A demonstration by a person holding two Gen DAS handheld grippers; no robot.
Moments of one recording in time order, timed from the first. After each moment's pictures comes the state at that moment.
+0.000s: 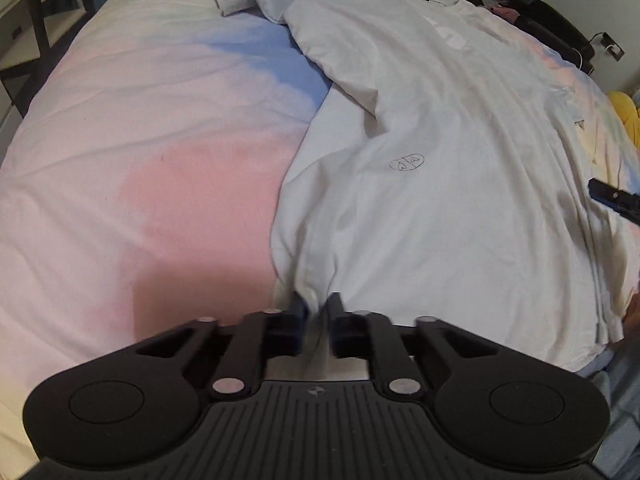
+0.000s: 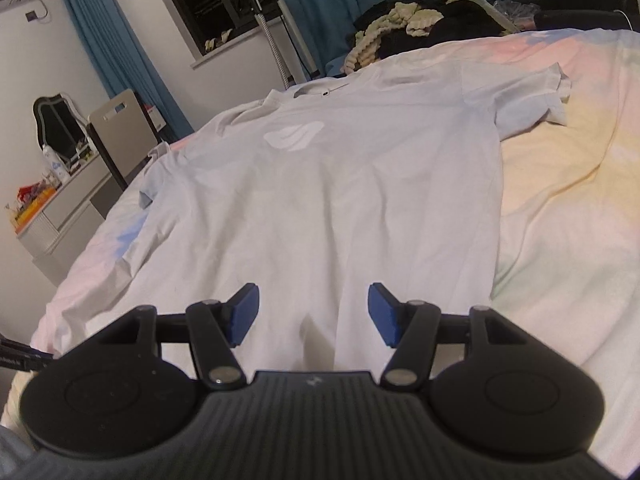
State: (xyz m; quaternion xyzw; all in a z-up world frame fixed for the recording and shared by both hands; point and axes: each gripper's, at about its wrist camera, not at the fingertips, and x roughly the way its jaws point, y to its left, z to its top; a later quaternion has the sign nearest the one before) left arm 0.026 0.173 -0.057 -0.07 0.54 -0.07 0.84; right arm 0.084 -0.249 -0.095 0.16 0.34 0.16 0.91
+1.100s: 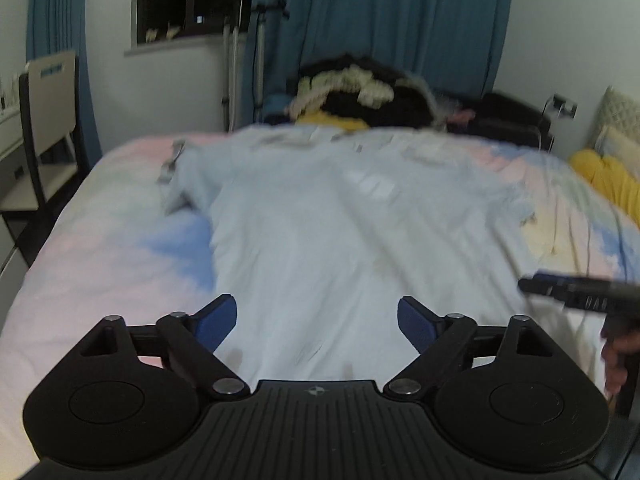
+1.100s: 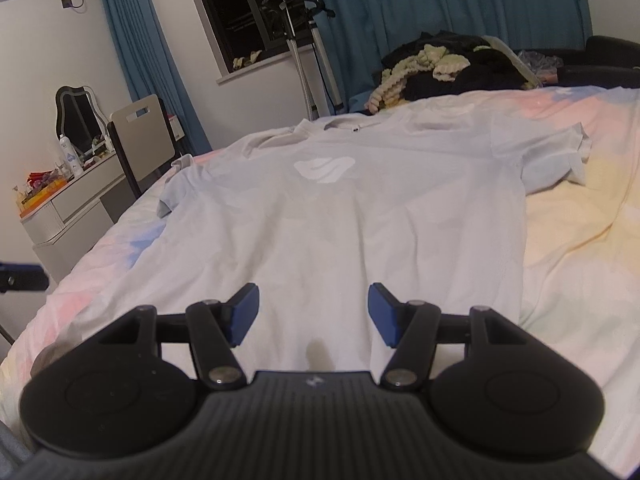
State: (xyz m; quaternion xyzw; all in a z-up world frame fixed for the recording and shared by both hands) left arm 0.023 0.060 0.018 -0.01 0.30 -0.08 0.95; right arm 0.076 -0.229 -0.077 0.12 0.27 0.17 0.94
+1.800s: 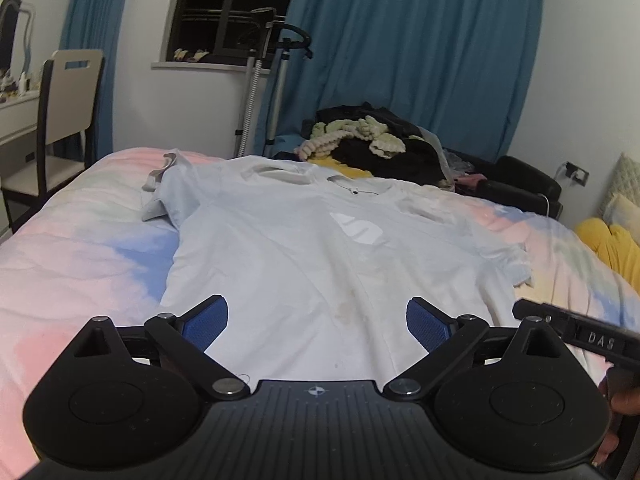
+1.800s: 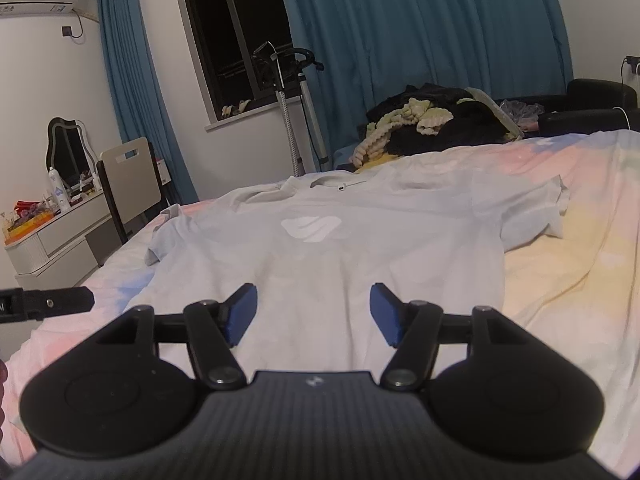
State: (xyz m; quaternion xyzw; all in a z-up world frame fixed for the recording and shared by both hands) left arm 0.027 0.038 -0.018 -0.09 0.25 -0.04 0.96; right arm 0.074 -0.227 -0.065 0.11 0.20 0.13 0.96
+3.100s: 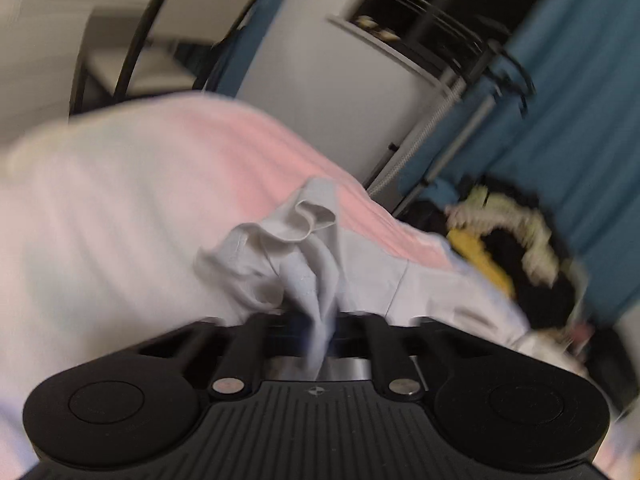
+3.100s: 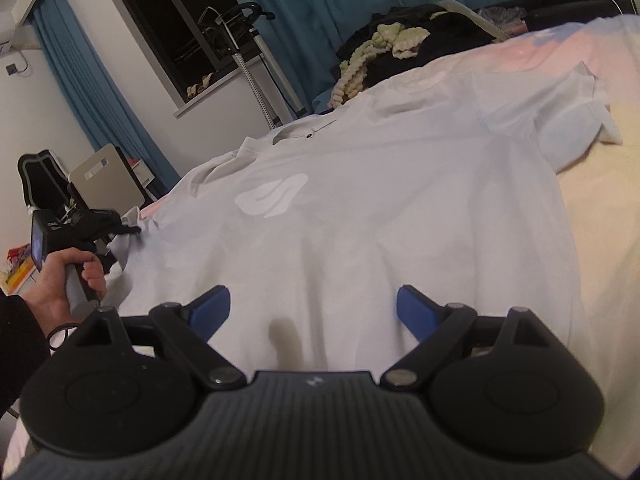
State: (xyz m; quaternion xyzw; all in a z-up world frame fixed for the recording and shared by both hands) left arm 0.356 0.196 -0.063 -0.24 0.26 0.16 0.92; right arm 0.188 -0.239 -0.121 0.23 0.29 0.13 0.92
